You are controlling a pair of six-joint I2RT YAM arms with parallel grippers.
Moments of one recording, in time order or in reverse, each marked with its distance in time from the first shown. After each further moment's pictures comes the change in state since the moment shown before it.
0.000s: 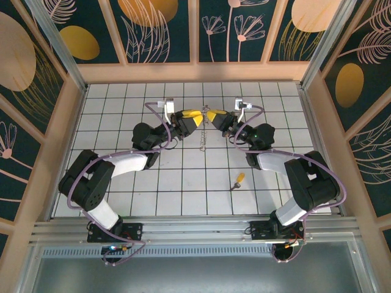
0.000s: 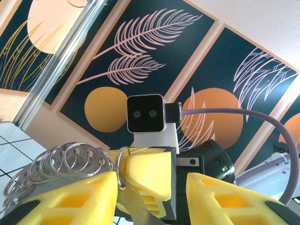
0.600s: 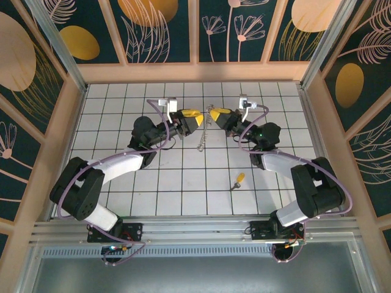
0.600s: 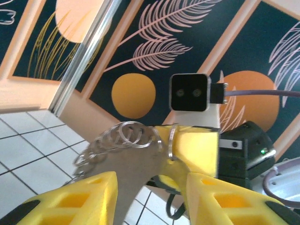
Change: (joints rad) left arm 0.000 -0.100 0.019 -0.282 -0.025 0.166; right arm -0.031 -0.067 0.000 -0.050 -0.041 -0.049
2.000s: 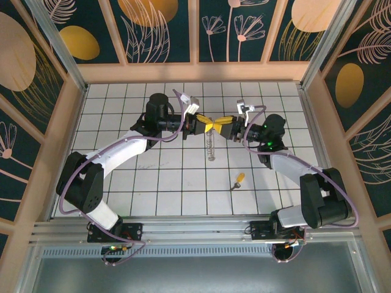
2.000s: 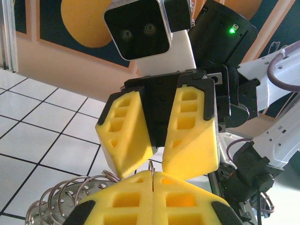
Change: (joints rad) left arm 0.003 0.069 0.341 -0.728 0.359 0.575; right arm -0.101 -0.112 0.006 -0.430 -0.298 -0.240
